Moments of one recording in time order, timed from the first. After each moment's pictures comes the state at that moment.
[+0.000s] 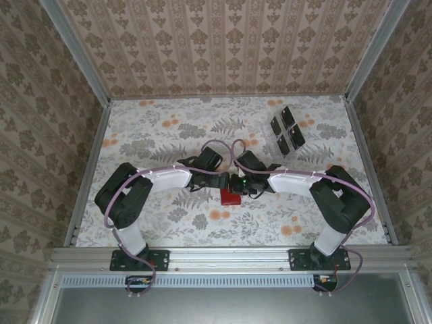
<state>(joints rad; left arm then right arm) -0.78 1.76 0.96 -0.29 -0.06 -0.52 0.68 1.69 0.88 -0.20 -0.24 0.73</state>
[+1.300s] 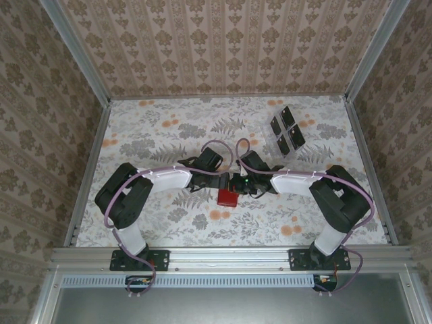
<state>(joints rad) -0.78 1.76 0.96 -0.28 -0.07 -0.52 0.65 1.69 0.82 -0.09 -0.30 0.77</state>
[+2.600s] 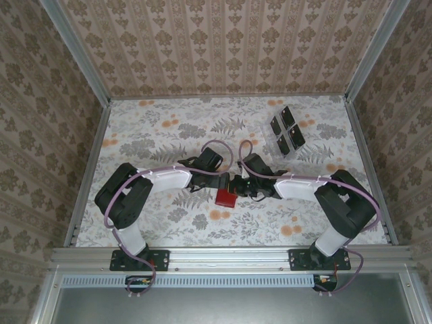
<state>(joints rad) -0.79 1.76 0.96 -0.28 -0.07 -0.52 0.66 1.63 0.75 -0.01 -0.33 0.82</state>
